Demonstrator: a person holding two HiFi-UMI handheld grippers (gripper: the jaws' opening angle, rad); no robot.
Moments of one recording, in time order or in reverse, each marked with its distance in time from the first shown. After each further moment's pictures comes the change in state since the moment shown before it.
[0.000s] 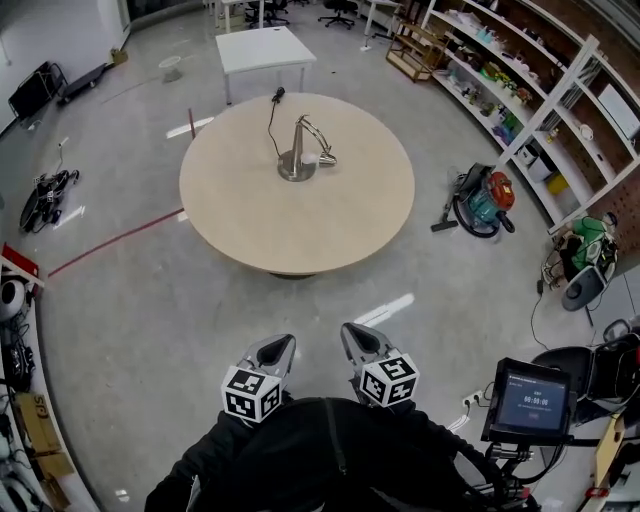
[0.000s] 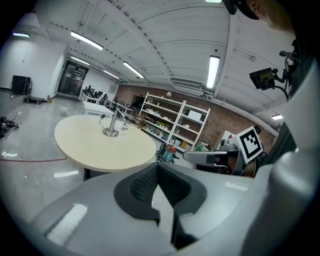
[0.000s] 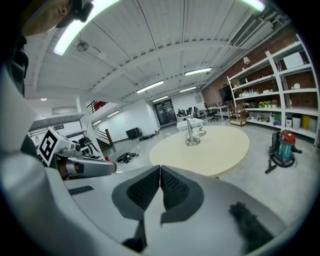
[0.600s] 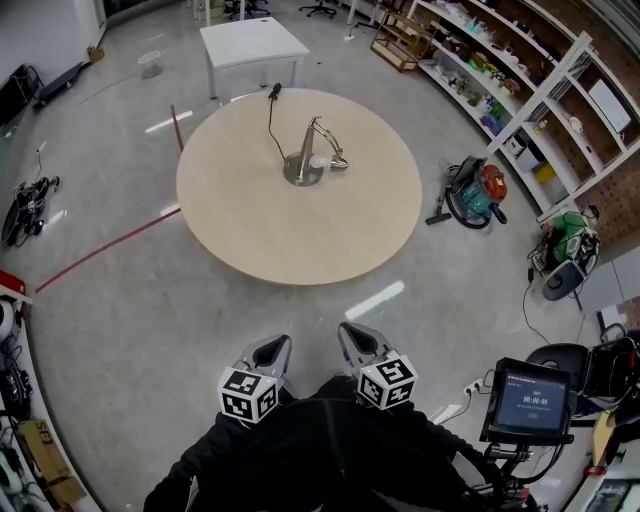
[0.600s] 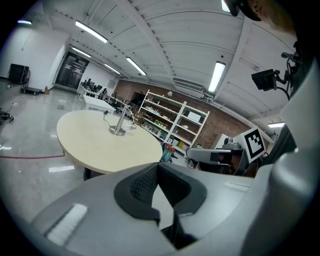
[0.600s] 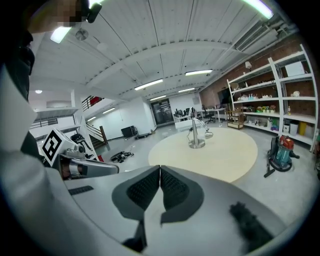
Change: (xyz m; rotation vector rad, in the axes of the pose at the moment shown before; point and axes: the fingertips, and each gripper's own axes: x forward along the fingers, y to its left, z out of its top) left arm -0.007 0.100 0.017 -0.044 0.026 -0.063; right arm 0.084 0.038 0.020 -0.028 0.005 -0.068
